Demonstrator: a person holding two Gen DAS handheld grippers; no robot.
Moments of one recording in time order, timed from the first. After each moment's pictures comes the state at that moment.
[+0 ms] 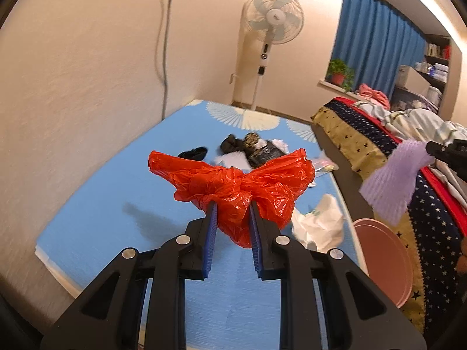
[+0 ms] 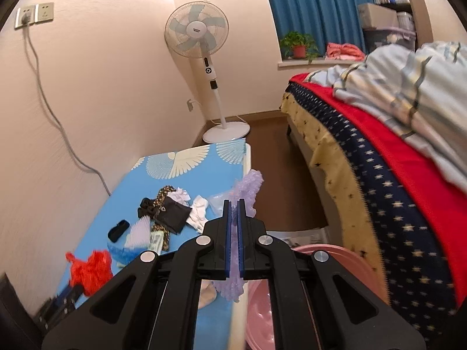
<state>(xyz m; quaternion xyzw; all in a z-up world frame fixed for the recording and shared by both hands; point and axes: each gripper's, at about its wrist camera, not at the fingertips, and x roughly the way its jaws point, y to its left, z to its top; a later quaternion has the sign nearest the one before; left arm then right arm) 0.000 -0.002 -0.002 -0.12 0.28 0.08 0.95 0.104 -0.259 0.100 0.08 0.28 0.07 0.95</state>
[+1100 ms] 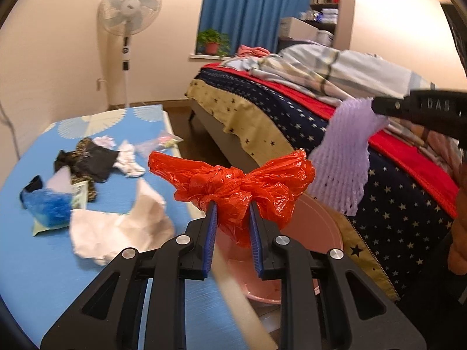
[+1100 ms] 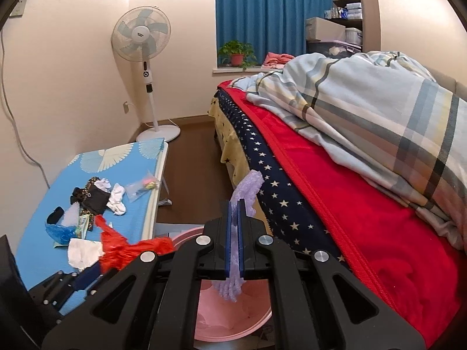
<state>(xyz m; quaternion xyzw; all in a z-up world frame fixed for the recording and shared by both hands) 0.040 -0.183 -0.023 -0.01 0.29 -0.20 0.94 0.046 -0.341 0.084 0.04 0.28 -0.09 0.95</state>
